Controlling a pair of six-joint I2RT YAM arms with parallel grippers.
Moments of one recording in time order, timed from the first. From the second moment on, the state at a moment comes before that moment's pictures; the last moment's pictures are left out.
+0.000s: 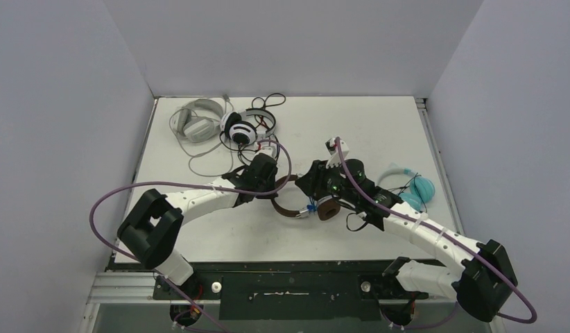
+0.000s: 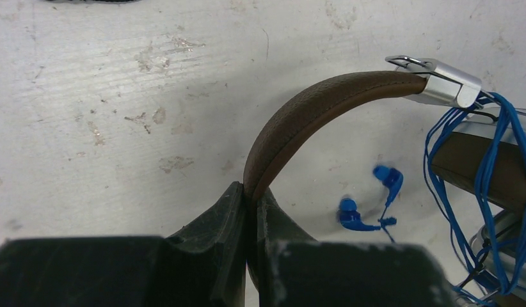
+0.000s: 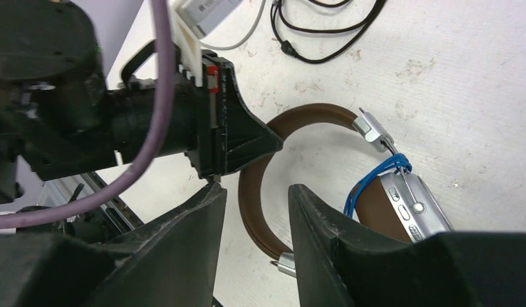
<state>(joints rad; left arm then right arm) -0.74 1.56 0.93 -0.22 -0.17 -0.62 0.71 1.13 0.73 0.01 -0.10 0.54</state>
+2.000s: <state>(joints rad) -0.48 1.19 0.77 -0.38 -0.35 -0.85 1.04 1.66 0.90 -0.17 0.35 0.49</state>
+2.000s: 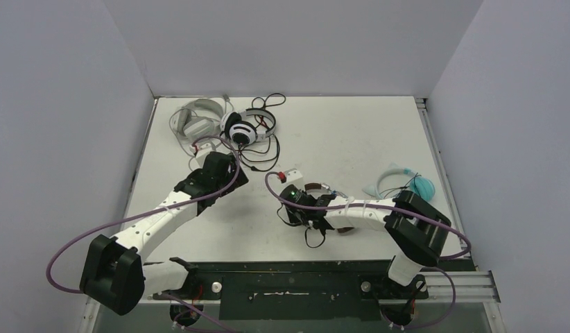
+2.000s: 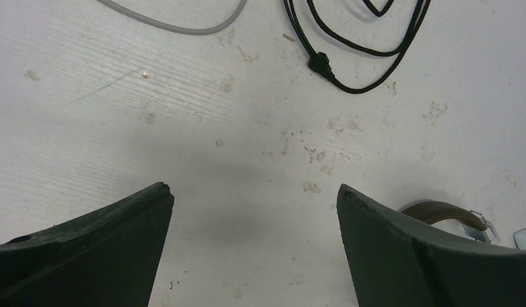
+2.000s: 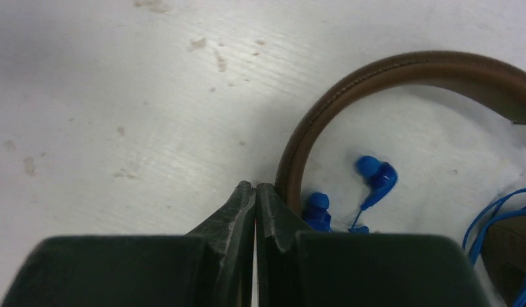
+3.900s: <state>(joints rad) -0.40 1.44 0.95 -0.41 -0.21 -0.74 0.57 0.97 0.53 -0.15 0.03 0.30</state>
